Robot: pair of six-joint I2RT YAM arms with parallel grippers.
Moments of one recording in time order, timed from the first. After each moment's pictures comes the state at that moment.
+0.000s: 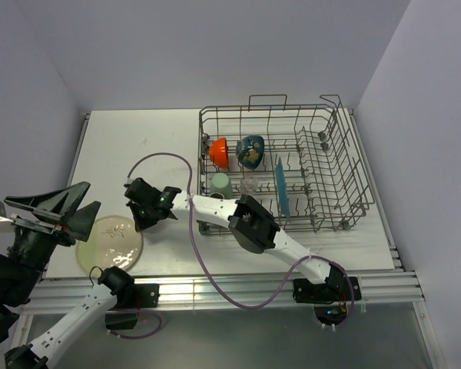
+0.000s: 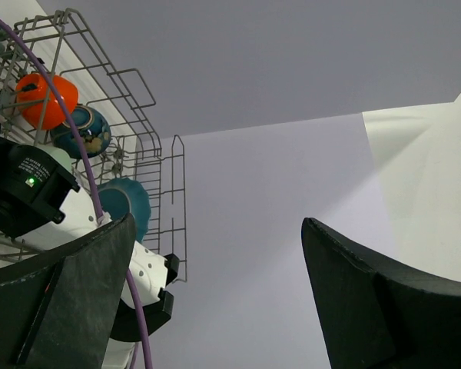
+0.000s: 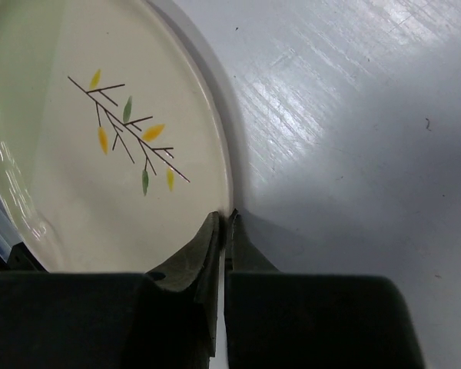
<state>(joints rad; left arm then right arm) -0.59 0.38 1.37 -0.97 -0.32 -1.44 1.16 2.58 2.26 -0.53 -0.10 0.62</state>
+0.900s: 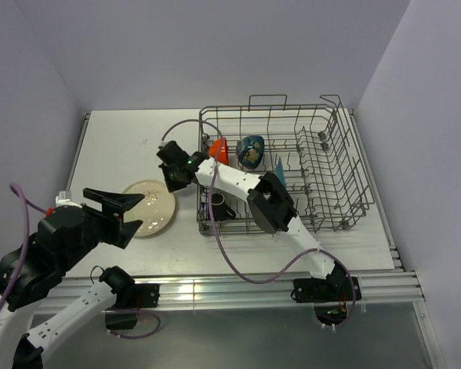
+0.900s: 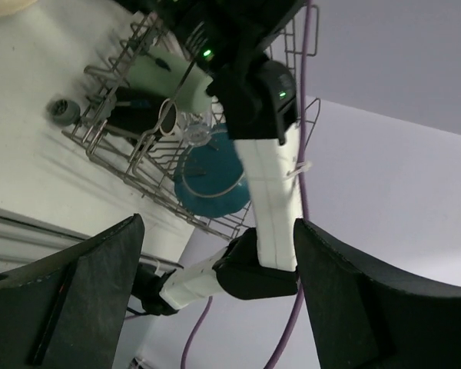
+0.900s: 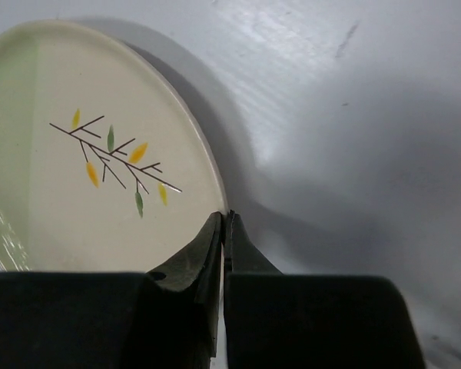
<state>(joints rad) -0.65 0.50 1.18 -1.17 -0.25 -1.68 0.94 2.46 2.16 -0.60 0.02 0.49</state>
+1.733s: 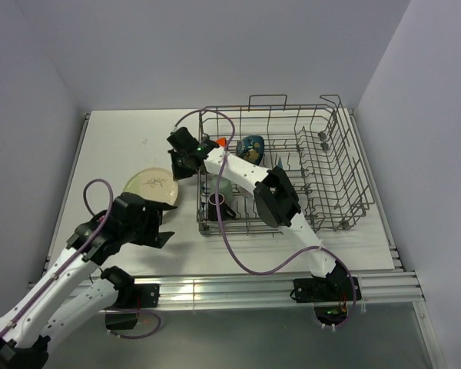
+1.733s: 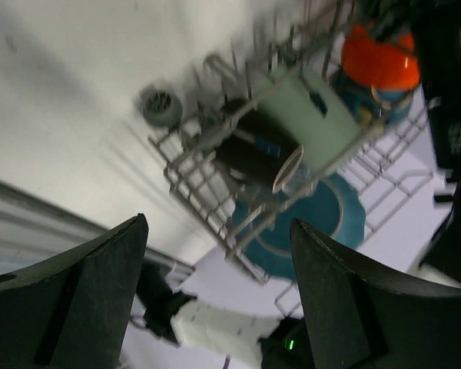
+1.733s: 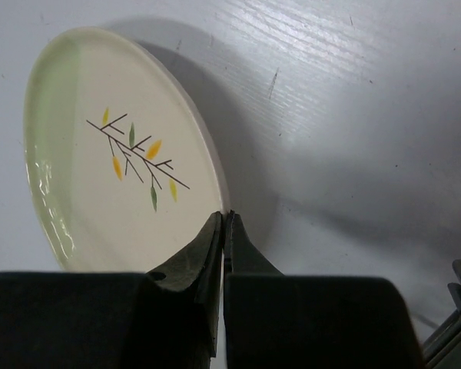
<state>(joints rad) -0.61 0.65 0.71 -0.89 -0.05 -1.93 0.84 2.46 2.24 -0.65 -0.04 0.58</state>
